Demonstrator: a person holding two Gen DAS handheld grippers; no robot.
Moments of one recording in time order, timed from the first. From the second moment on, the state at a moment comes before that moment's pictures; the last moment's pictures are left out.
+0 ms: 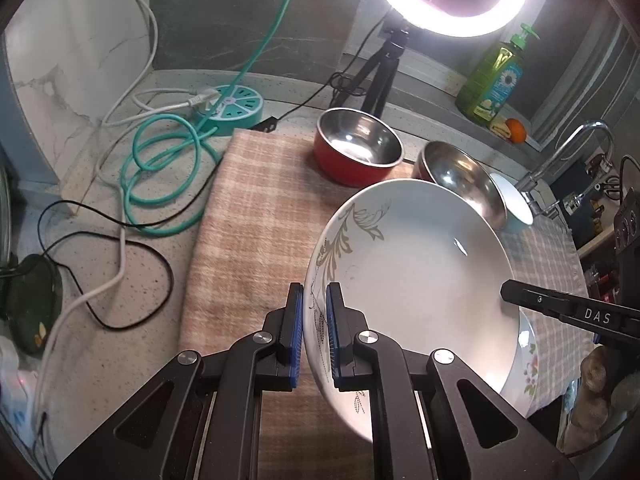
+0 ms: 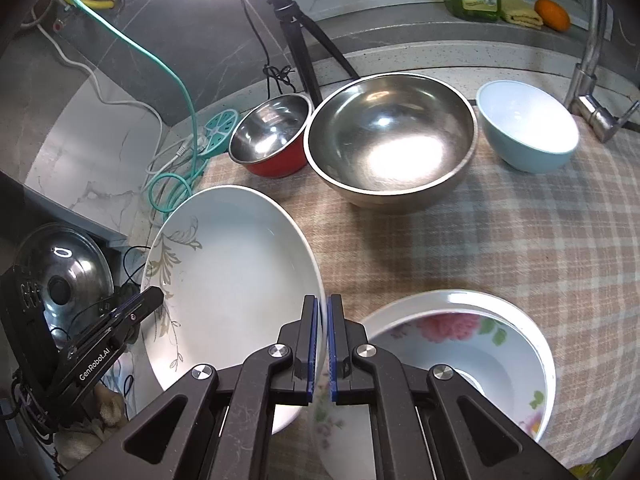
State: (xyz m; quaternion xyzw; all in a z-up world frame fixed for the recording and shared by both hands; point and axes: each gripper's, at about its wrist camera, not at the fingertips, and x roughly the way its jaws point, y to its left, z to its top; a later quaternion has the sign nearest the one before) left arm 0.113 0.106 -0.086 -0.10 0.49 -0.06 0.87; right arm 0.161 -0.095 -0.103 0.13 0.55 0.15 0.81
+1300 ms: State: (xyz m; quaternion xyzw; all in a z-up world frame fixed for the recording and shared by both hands) left arm 0.069 -0.018 -0.109 -0.11 0.51 -0.09 0.85; right arm 0.099 -0.229 -0.128 0.13 0.58 0.11 0.80
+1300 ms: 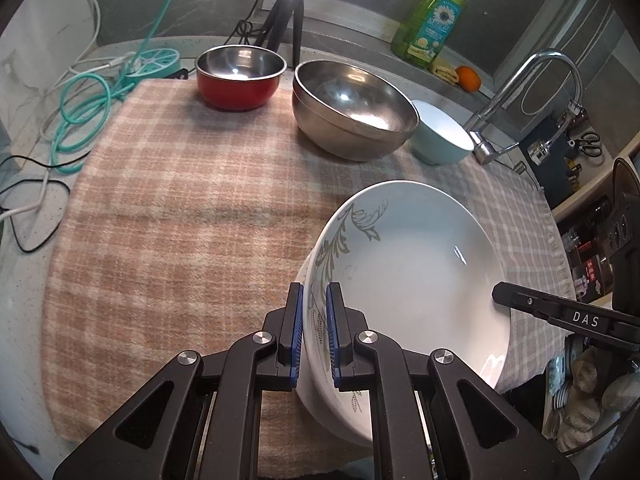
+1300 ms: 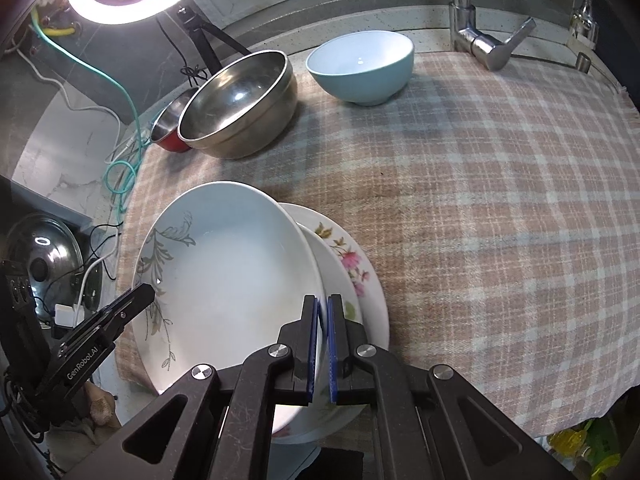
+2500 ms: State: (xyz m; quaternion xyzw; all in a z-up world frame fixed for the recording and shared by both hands) left arm 0.066 -0.030 -0.123 -0.10 0.53 -0.10 0.84; right arm 0.095 -0.240 -0.148 0.13 0.59 0.10 0.79
